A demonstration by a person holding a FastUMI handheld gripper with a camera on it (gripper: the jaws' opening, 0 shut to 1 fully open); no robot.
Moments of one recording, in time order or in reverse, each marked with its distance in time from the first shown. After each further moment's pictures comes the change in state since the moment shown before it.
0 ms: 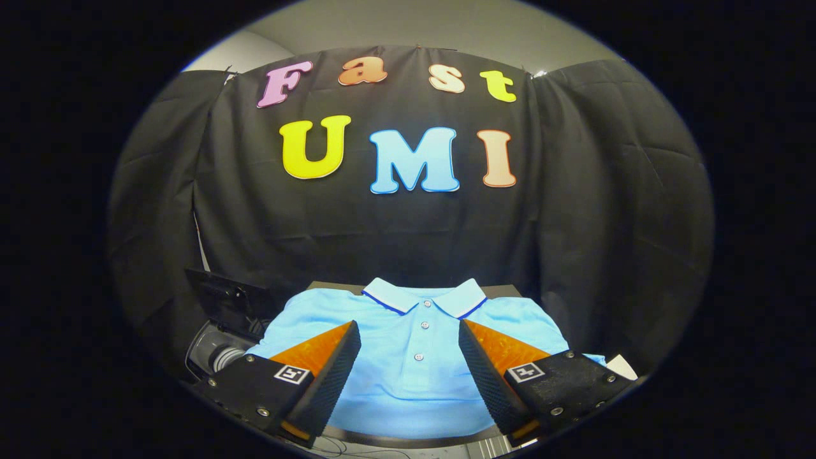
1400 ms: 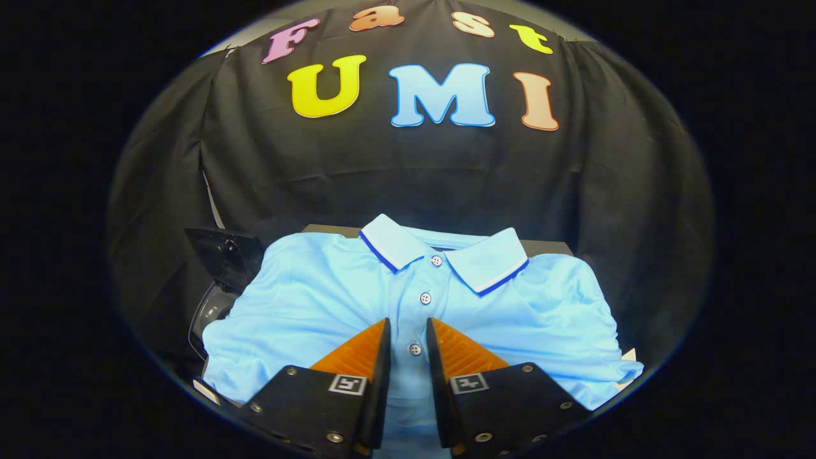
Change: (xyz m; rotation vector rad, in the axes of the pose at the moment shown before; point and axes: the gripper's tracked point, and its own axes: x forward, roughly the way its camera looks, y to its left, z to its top) arm 0.059 0.013 -0.053 -0.041 0.270 0.149
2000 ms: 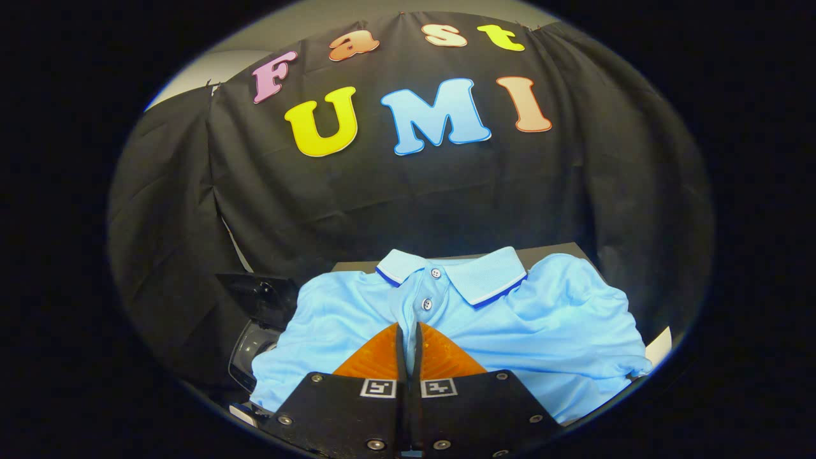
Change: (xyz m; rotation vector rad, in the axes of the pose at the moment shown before) arm -0.033 0.021 0.033 0.186 -0.141 0.113
